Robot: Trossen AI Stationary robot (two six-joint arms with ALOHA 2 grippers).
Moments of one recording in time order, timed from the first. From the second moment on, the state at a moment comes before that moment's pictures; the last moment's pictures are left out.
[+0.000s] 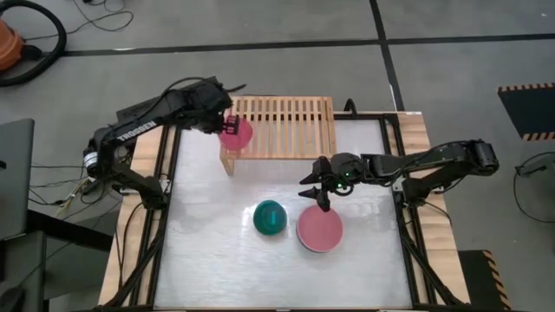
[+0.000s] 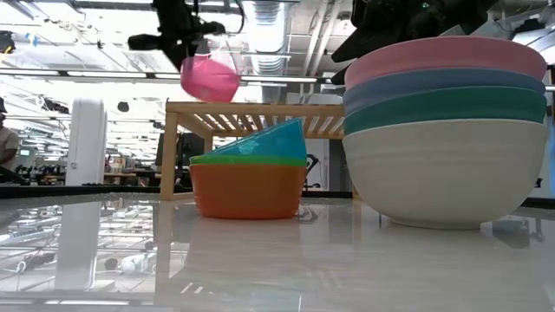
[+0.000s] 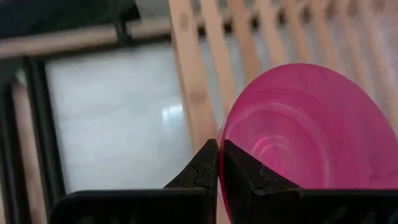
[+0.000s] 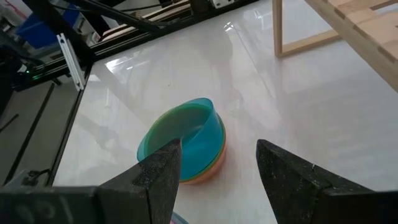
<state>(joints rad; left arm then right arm) 0.50 1.44 1.54 -1.26 -0.27 -0.85 0.01 1.27 0.80 -0.02 -0.05 0.34</state>
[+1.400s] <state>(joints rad) 0.51 1.39 1.45 -1.22 -0.27 -0.75 0.01 1.27 0.80 -0.05 -0.05 0.34</state>
